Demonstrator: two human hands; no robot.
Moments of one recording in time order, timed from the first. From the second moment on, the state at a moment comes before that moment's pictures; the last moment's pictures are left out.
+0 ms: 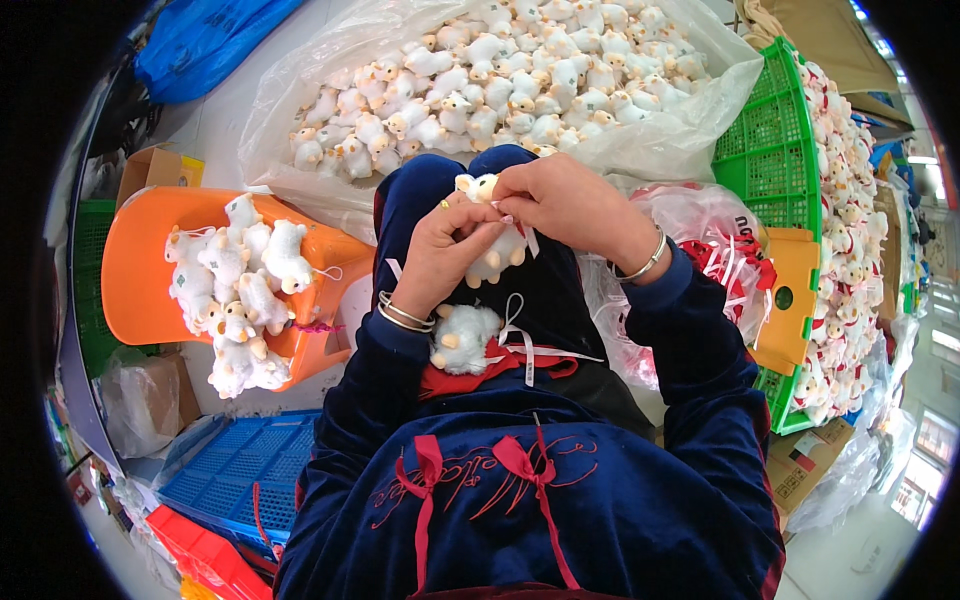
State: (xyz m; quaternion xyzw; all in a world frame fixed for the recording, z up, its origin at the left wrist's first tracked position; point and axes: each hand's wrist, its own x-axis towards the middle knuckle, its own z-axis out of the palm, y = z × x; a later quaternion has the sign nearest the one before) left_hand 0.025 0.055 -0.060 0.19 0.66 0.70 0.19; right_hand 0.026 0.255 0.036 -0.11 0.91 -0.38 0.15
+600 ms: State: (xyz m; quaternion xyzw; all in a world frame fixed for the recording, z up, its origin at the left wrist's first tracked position) left_hand 0.026 0.054 -0.057 0.17 0.65 0.71 0.22; right_hand 0.035 0.264 0.028 -0.05 0.86 -0.47 0.17
